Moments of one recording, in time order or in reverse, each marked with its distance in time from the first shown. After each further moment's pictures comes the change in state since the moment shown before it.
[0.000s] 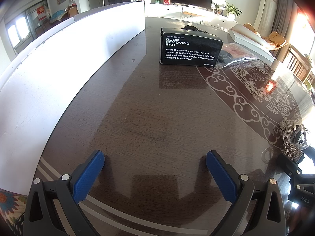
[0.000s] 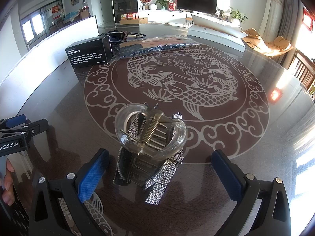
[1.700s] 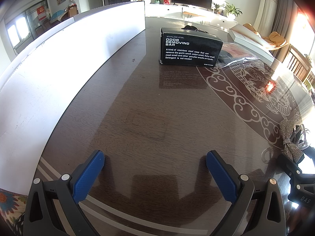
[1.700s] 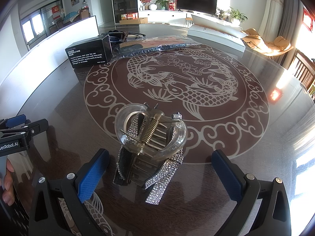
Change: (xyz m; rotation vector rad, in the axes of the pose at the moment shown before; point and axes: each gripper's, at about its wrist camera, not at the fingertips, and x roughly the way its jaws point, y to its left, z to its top) left arm -0.001 0.000 -0.001 -0.001 -0.001 0.001; right arm 0.000 0.000 0.000 0.000 0.000 0.000
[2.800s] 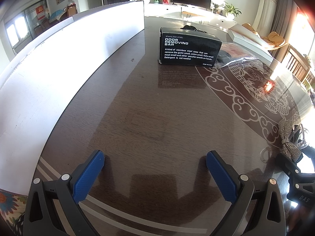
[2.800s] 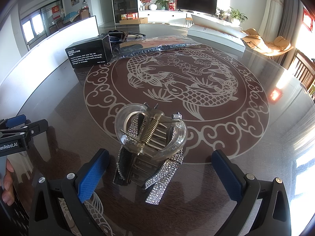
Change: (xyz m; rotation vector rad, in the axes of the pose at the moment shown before) left arm -0.001 0.002 0.001 -0.004 0.005 -0.029; right arm 0.000 0.000 0.000 0.000 0.000 0.000
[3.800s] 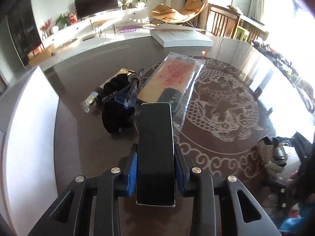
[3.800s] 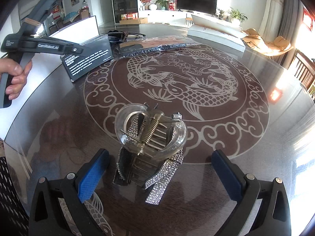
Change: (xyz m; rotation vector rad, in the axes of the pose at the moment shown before) left arm 0.036 -0.038 0.144 0.533 0.010 -0.378; right arm 0.000 0.000 0.000 0.000 0.000 0.000
